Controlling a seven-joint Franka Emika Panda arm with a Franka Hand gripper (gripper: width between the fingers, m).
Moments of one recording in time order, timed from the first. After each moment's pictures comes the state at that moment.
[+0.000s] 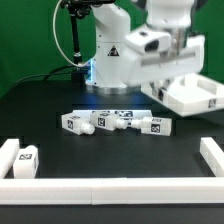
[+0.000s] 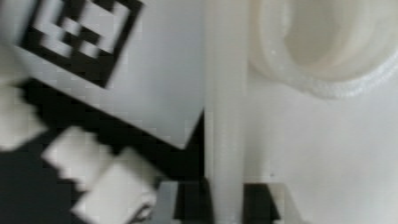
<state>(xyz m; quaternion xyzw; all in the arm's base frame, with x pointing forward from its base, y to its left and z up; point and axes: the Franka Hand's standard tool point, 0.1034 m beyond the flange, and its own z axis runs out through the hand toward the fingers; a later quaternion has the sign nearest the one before) 0.378 0.065 0.098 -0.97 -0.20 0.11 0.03</state>
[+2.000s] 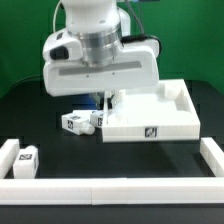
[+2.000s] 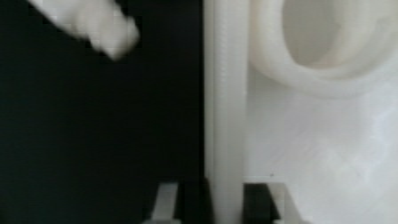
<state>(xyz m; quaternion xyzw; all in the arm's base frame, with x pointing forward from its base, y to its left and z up) 0.507 -0.043 0.065 -0.99 0.04 0.14 0.06</state>
